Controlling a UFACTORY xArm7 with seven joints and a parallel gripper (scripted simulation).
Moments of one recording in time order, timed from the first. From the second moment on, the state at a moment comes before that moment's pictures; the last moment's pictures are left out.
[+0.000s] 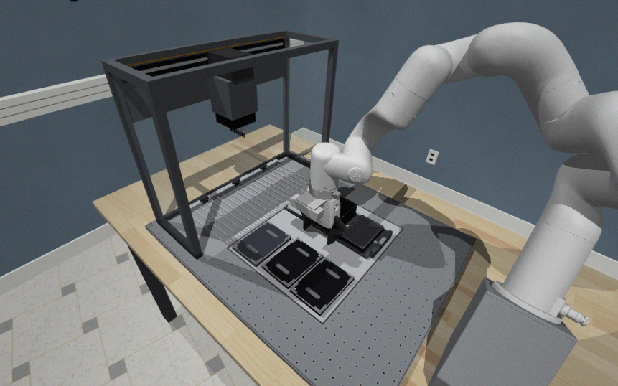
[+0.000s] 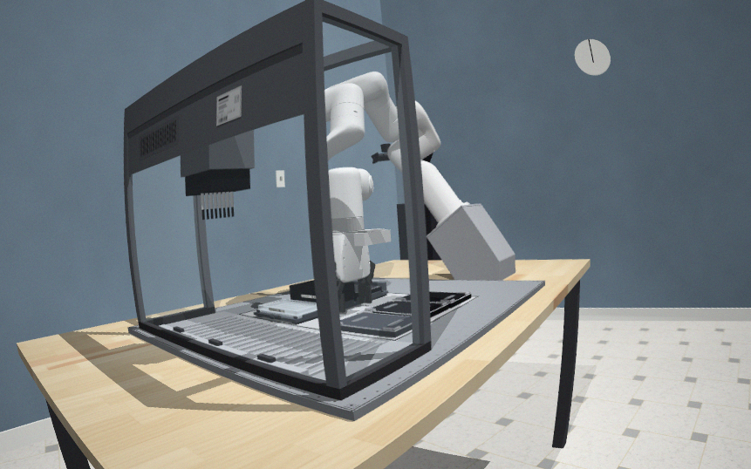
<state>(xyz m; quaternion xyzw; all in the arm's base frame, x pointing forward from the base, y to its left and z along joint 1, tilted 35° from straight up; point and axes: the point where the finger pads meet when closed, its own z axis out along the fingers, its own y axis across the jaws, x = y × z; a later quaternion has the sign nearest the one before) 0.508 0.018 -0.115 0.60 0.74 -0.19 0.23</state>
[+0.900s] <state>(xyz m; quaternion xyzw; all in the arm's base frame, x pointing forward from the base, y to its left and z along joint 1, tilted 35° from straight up) 0.510 0.009 -0.108 0.60 0.74 -0.19 0.23</state>
